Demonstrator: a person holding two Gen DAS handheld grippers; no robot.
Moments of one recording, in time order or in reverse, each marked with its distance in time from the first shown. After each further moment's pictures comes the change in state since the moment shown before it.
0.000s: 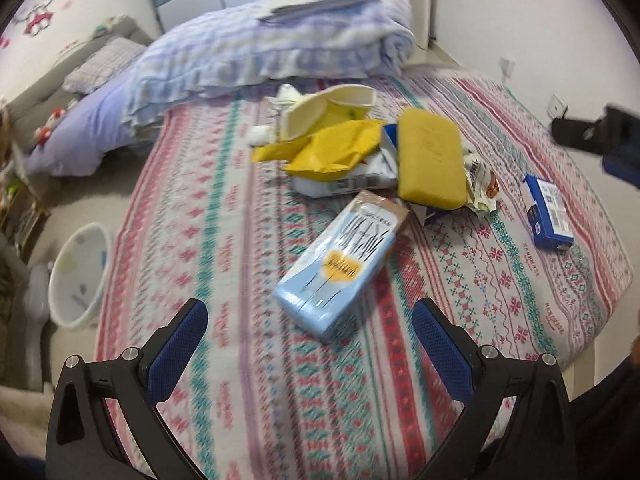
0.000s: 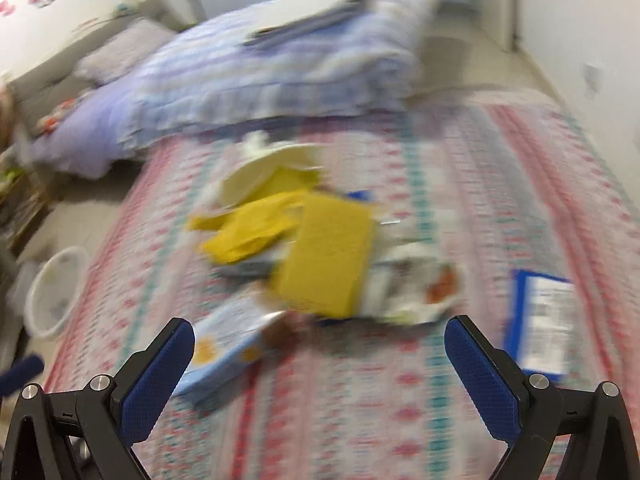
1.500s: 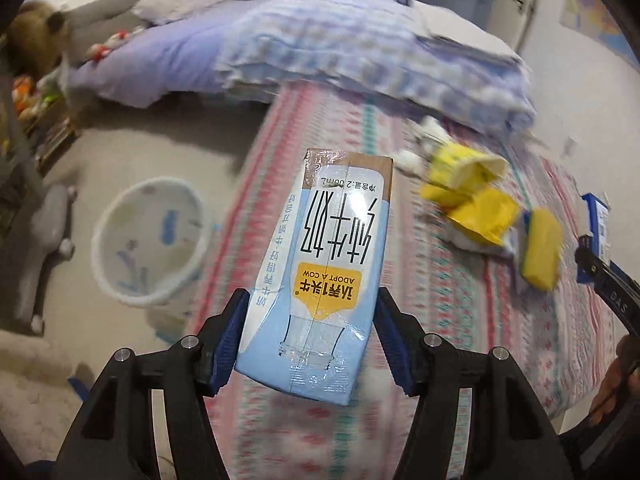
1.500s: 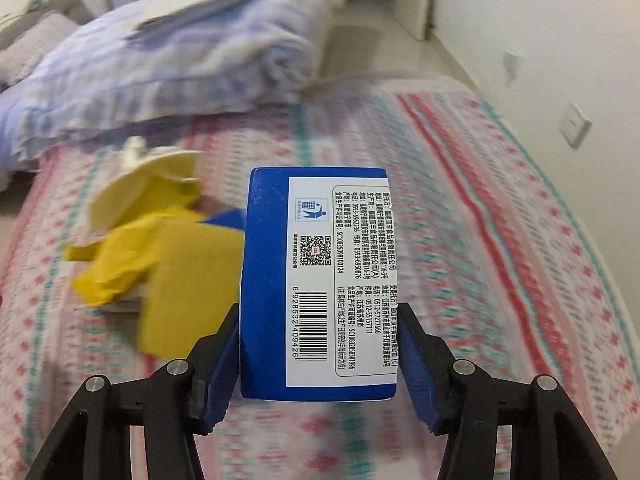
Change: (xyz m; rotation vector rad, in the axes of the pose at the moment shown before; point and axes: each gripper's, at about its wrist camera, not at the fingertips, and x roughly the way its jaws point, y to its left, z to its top) left arm -0.036 0.172 -0.005 -0.354 0.053 0.052; right arm 0.030 -0.006 0.023 0.004 0.031 -0.278
